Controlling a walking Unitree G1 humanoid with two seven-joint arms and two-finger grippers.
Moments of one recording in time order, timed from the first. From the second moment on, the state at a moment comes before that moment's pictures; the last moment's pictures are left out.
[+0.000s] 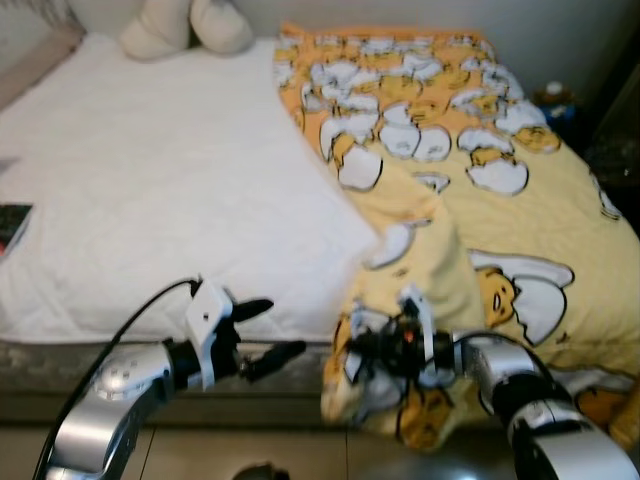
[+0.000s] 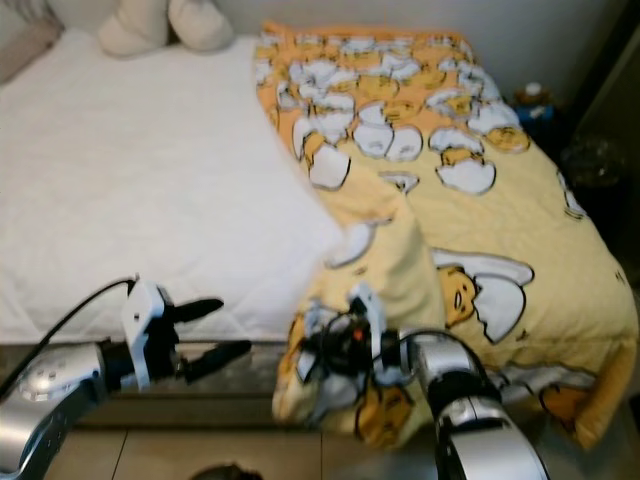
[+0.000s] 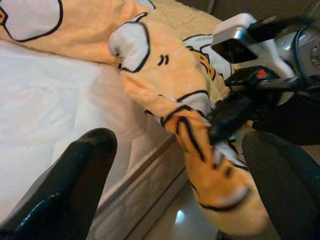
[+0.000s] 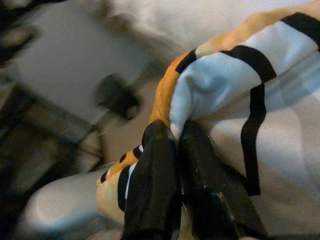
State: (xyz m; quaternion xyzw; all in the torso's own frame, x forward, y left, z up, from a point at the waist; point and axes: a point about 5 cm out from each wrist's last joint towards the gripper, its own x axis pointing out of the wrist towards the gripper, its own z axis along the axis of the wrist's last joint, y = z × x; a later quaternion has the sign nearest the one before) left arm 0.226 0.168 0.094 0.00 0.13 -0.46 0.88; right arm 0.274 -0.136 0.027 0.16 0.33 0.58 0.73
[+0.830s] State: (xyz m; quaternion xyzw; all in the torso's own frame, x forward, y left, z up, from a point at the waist) left arm 0.226 0.170 0.089 0.00 0.14 -0.46 0.88; right arm 0.247 -0.127 0.041 0.15 0.36 0.69 0.62
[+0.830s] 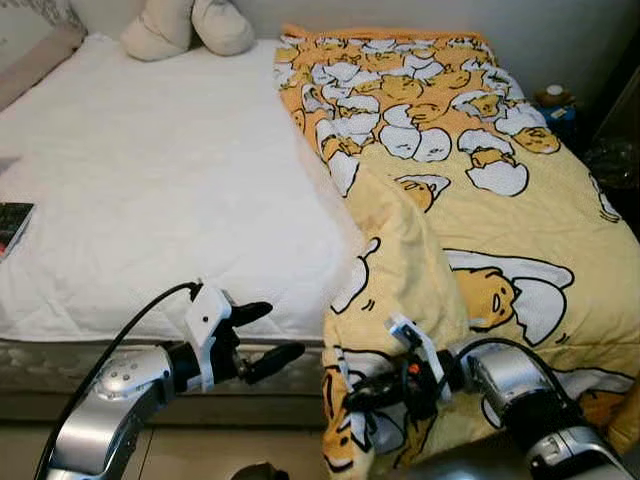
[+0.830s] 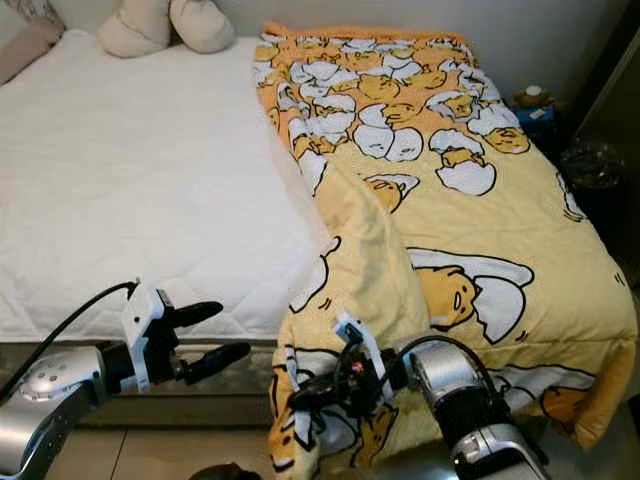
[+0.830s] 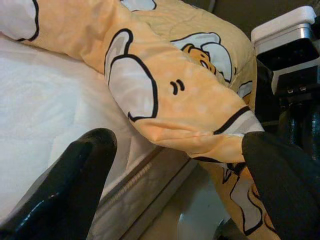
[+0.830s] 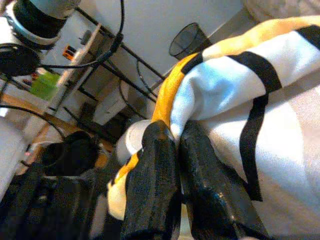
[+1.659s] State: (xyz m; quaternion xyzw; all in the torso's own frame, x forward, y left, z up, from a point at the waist) left arm 0.233 0.174 0.080 0.00 0.13 -0.46 0.88; right arm 0.258 -0.121 0.048 0.17 0.33 0.64 0.67
